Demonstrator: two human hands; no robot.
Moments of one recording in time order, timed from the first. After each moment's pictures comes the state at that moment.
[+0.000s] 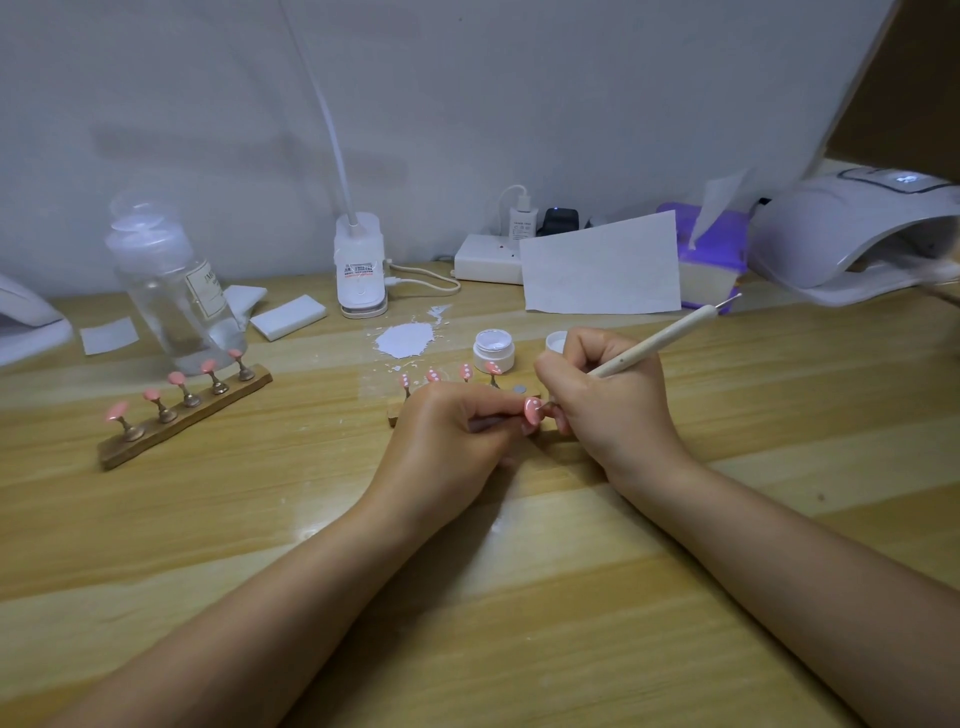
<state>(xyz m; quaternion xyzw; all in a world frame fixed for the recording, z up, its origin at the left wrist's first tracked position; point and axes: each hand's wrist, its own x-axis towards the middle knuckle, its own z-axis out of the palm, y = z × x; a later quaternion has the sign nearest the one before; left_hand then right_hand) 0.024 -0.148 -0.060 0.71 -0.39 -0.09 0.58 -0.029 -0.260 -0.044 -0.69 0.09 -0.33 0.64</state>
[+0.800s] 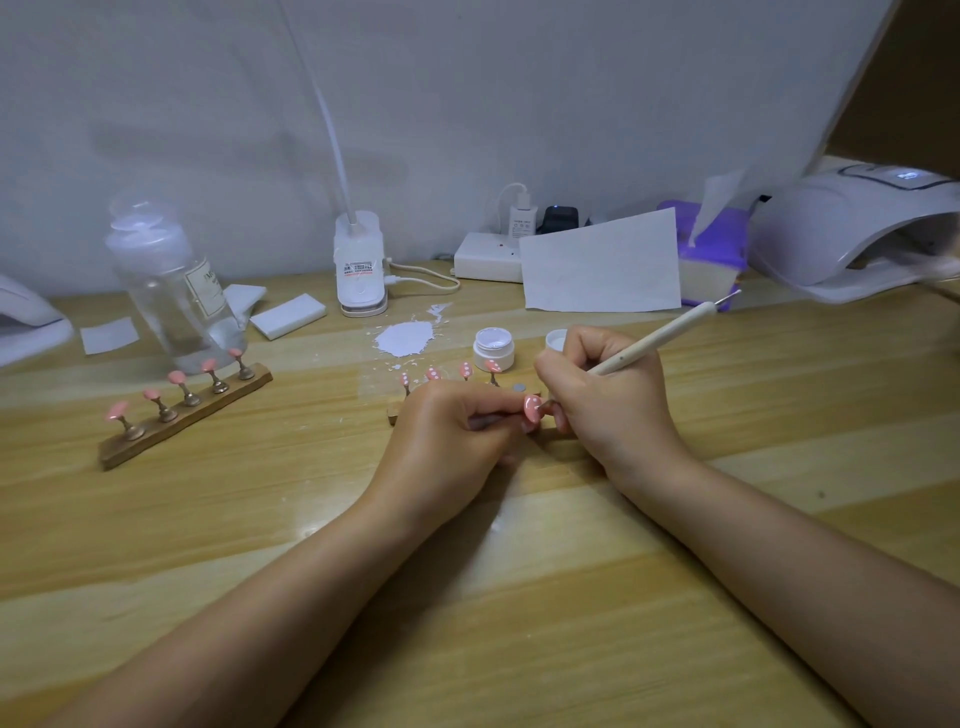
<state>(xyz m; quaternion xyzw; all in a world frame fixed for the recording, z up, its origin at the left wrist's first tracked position) 0.026 -0.149 -0.061 0.70 -0.40 -0.09 0.58 -0.028 -0.259 -0.044 -0.69 0.10 -0.33 0.63</state>
